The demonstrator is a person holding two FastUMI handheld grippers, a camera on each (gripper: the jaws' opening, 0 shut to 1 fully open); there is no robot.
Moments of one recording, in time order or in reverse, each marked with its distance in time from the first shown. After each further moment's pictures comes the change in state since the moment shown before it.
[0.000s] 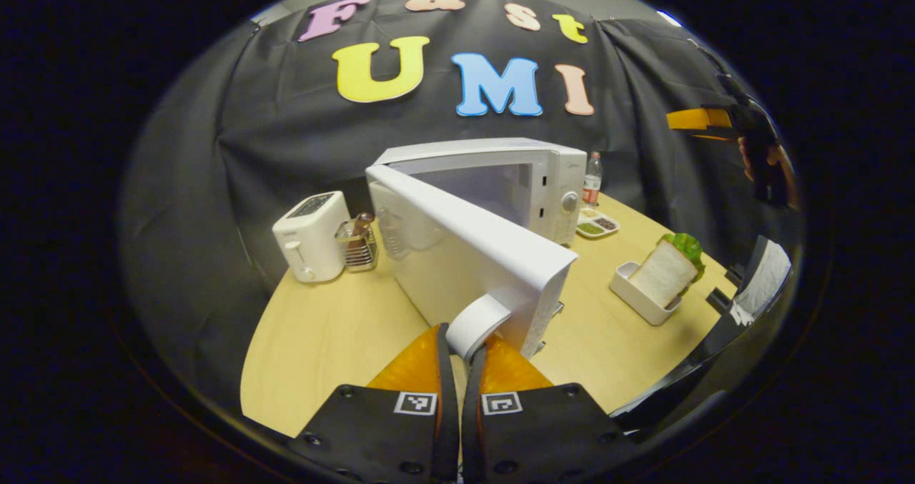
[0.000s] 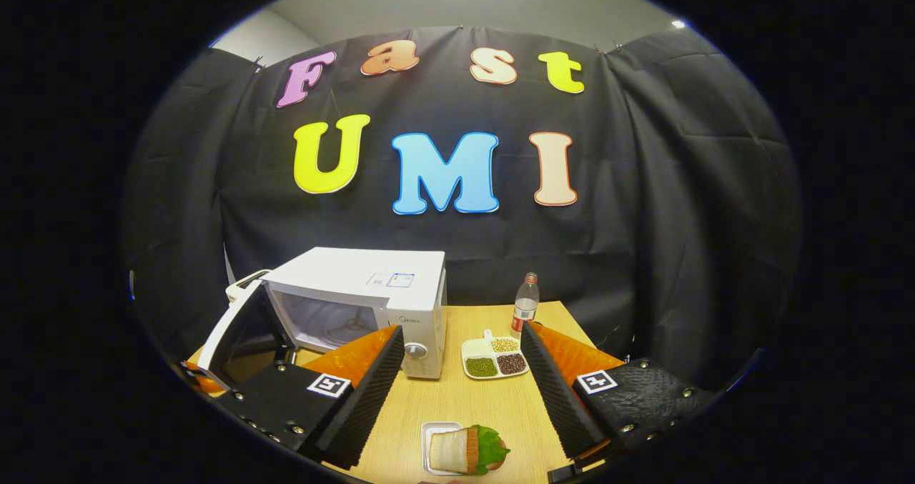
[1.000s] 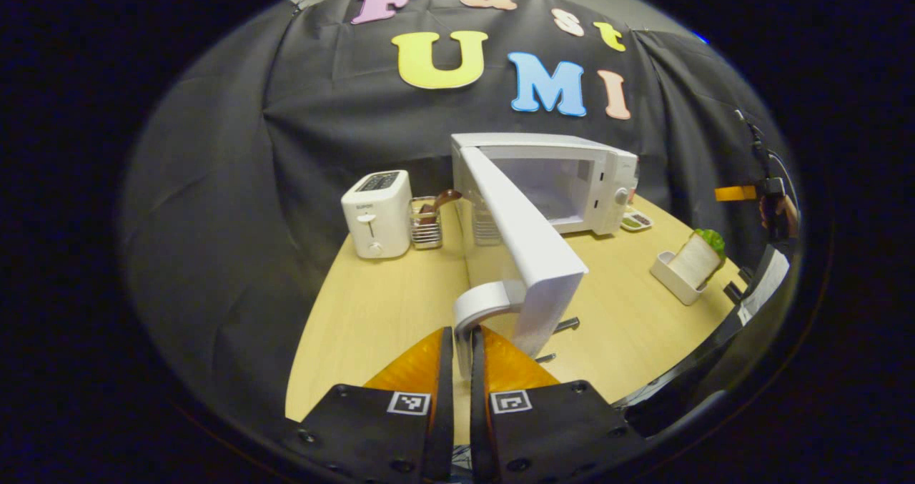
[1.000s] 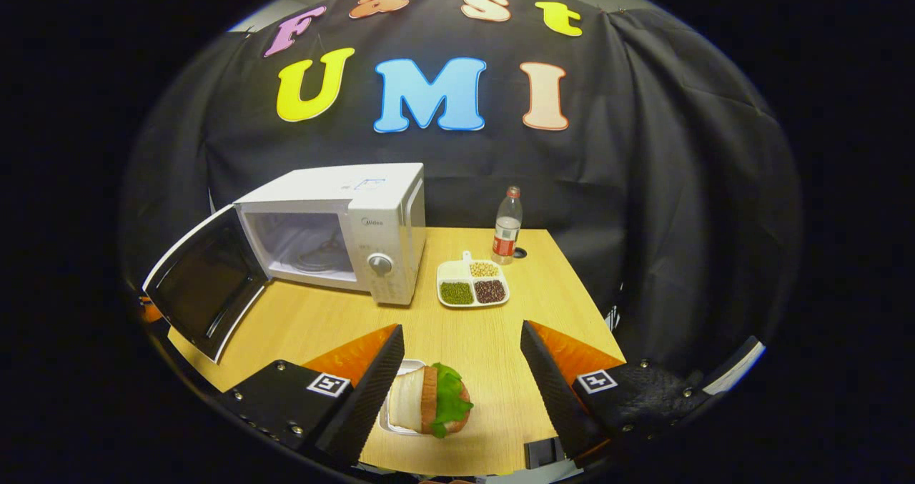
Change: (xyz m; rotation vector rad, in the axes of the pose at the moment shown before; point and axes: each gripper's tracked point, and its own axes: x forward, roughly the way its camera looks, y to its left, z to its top) left arm -0.052 0.135 -0.040 -0.058 0.033 0.117; right arm 0.004 -0.051 -0.130 -0.022 0.318 -0.011
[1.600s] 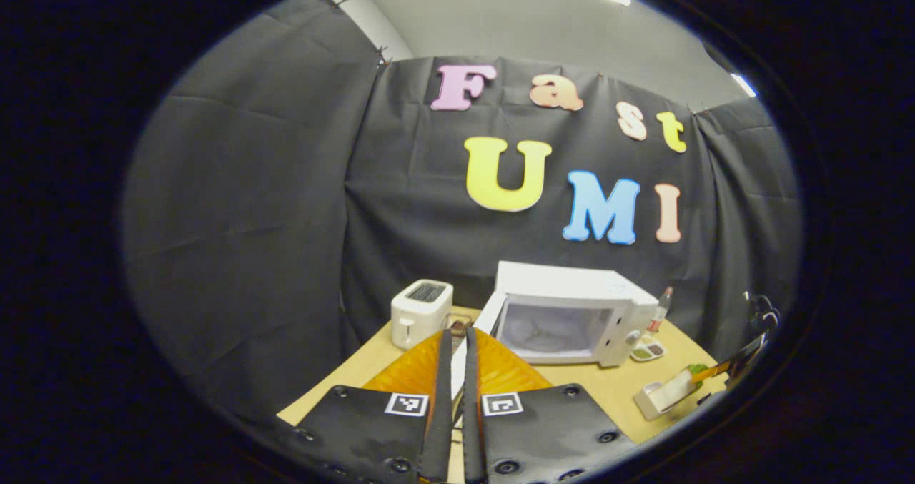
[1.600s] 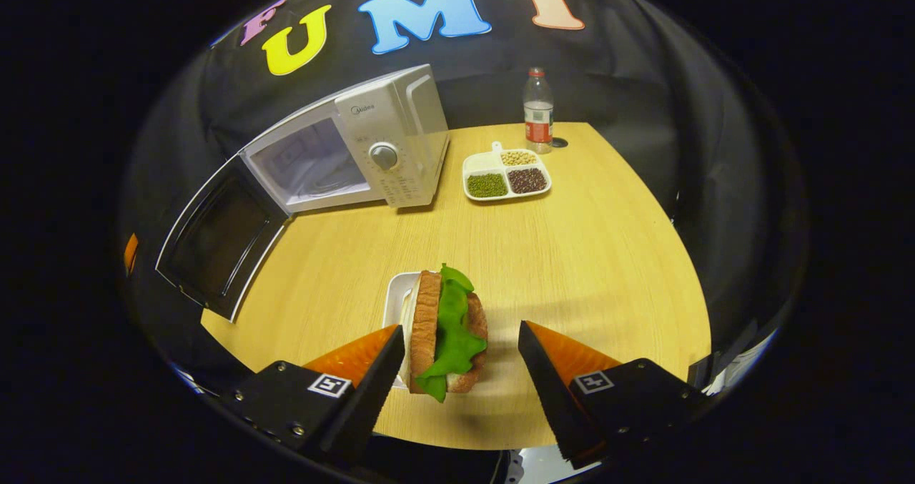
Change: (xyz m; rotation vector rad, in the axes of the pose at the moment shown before) left arm -0.096 -0.053 0.192 -0.228 -0.471 0.203; right arm 0.027 0.018 -0.103 0.134 0.337 0.247
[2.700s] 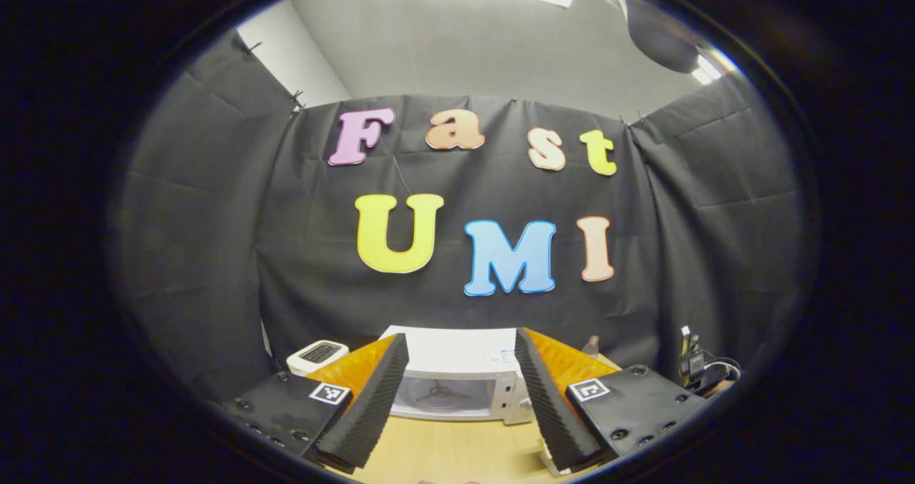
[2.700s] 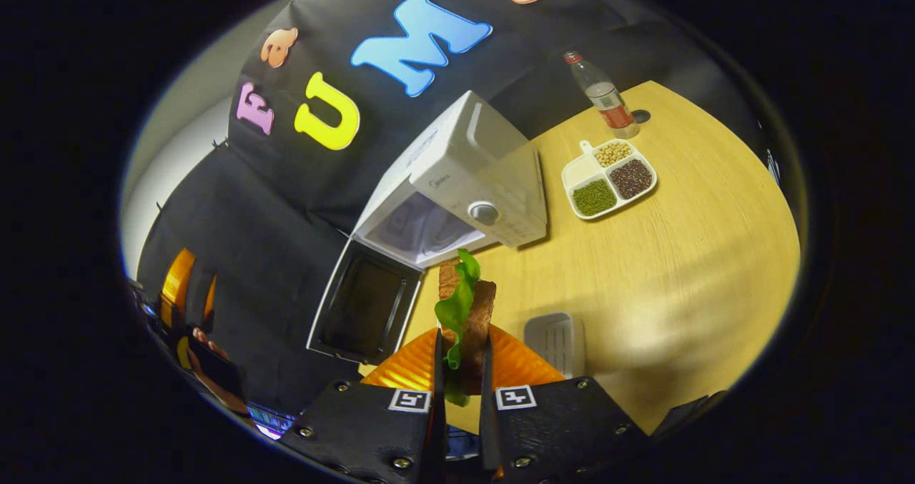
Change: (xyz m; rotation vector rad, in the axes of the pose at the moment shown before) left arm 0.028 -0.262 0.090 0.080 -0.117 -0.192; right arm -0.044 0.084 0.105 0.347 -0.061 0.580
